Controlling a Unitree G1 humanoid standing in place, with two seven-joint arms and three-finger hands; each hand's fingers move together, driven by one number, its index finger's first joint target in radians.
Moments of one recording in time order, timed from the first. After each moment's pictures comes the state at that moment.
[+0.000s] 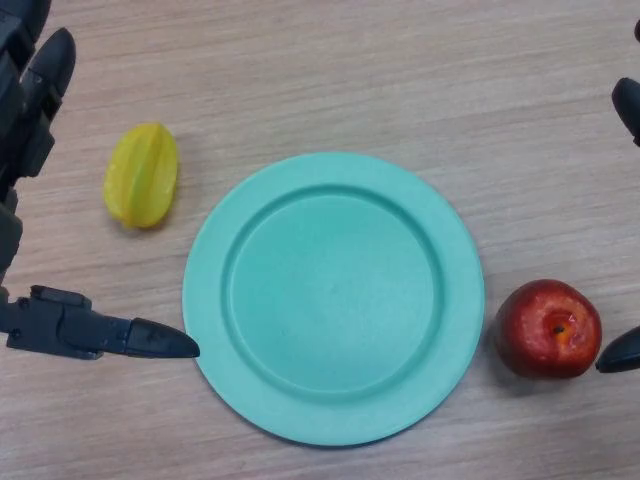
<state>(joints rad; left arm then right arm) 0.00 0.27 0.31 -0.88 -0.22 0.38 -0.24 -0.04 -0.37 -0.40 -0.76 0.43 0.54 0.36</state>
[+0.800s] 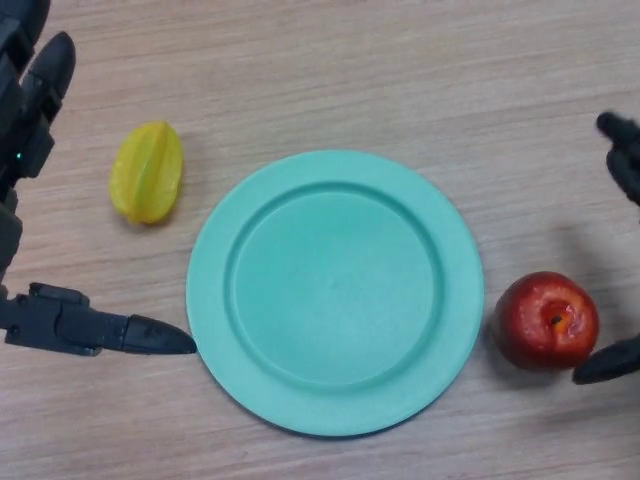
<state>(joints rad) 0.00 0.27 0.32 -0.85 -0.23 0.38 -0.24 -0.06 -0.36 -0.28 -0.09 0.00 -0.12 0.45</state>
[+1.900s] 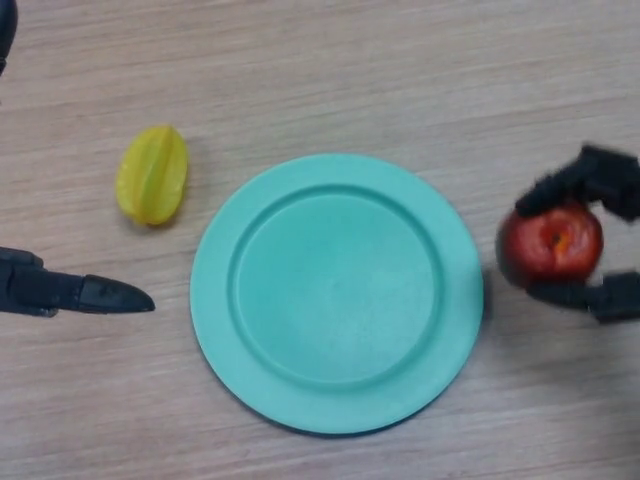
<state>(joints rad) -0.08 0.34 0.39 -0.79 -0.27 0.36 -0.23 -0.15 -0.37 -0.17 -0.22 -0.15 -0.04 0.36</state>
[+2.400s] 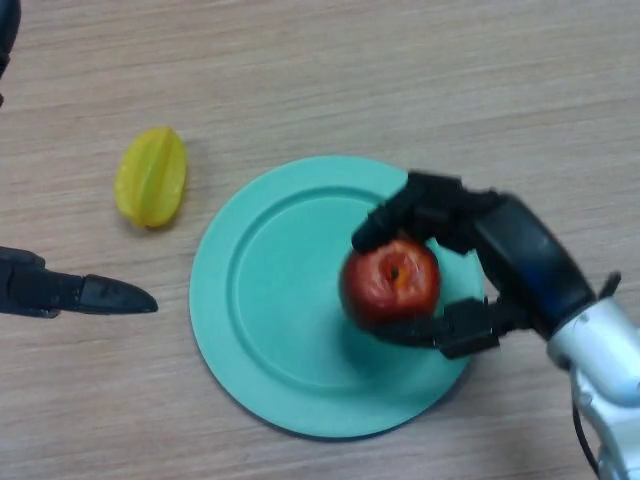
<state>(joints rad) -0.07 0.35 0.39 -0.80 -0.31 0.37 -0.21 -0.13 -0.20 0.16 -0.36 -0.21 0.29 0.30</state>
